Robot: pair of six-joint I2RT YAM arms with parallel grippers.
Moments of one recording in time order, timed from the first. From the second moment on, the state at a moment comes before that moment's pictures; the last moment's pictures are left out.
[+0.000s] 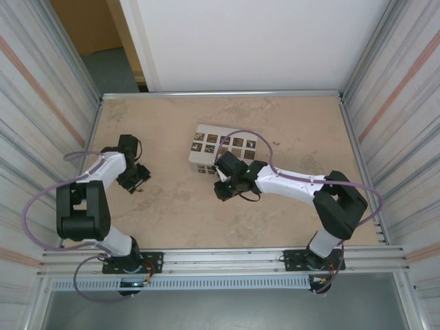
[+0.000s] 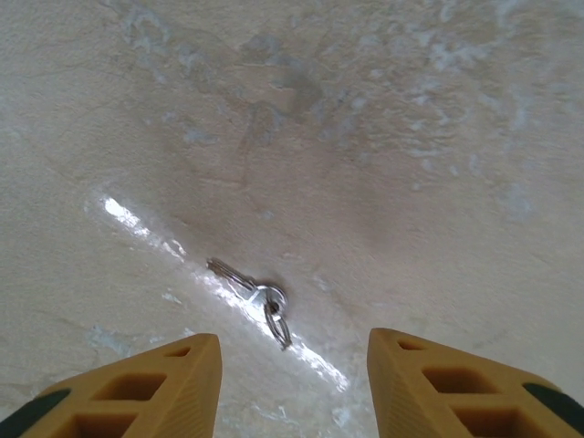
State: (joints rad) left arm 0.00 1.55 0.94 -0.83 -0.05 -0.77; right arm 0.90 1.64 1.07 -0.50 -0.08 0.41
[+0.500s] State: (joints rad) left arm -0.01 1.64 0.95 -0.81 -0.06 -0.78; right arm 0.88 1.64 1.06 -0.50 -0.11 0.41
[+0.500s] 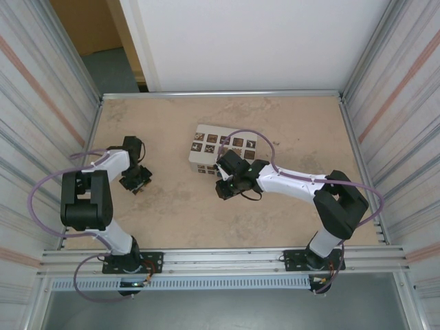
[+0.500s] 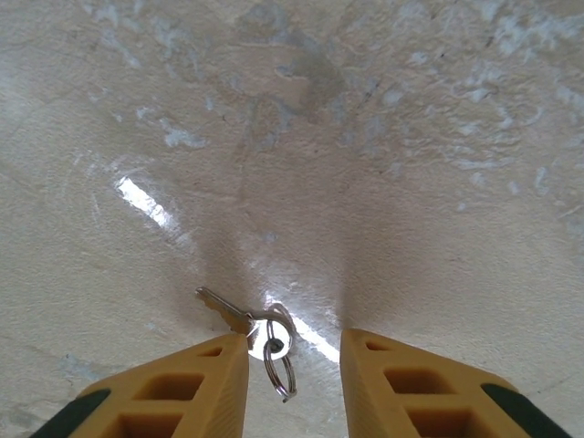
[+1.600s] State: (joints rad) left arm -0.17 1.35 0.93 -0.75 0.00 -0.73; right arm 0.80 1.55 0.99 -0.41 -0.22 0.47
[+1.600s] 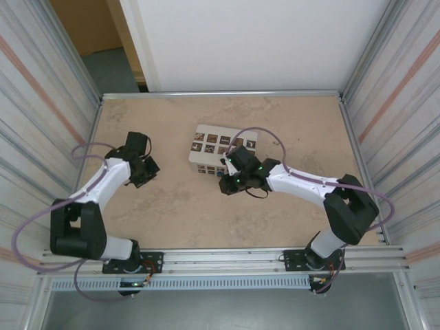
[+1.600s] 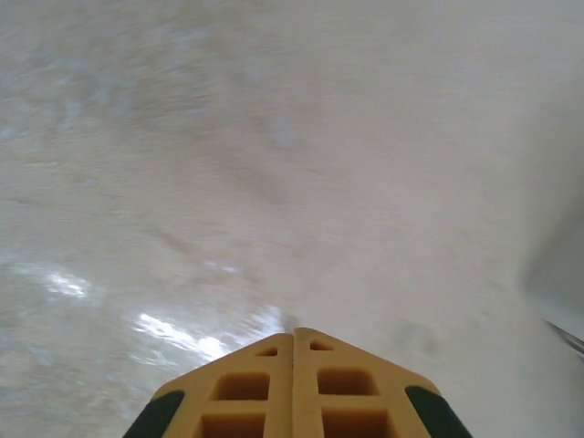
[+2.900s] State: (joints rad) left arm -0.73 1.28 1.00 -0.39 0.08 -0.99; right arm 0.74 1.19 0.78 -0.12 -0.28 1.87
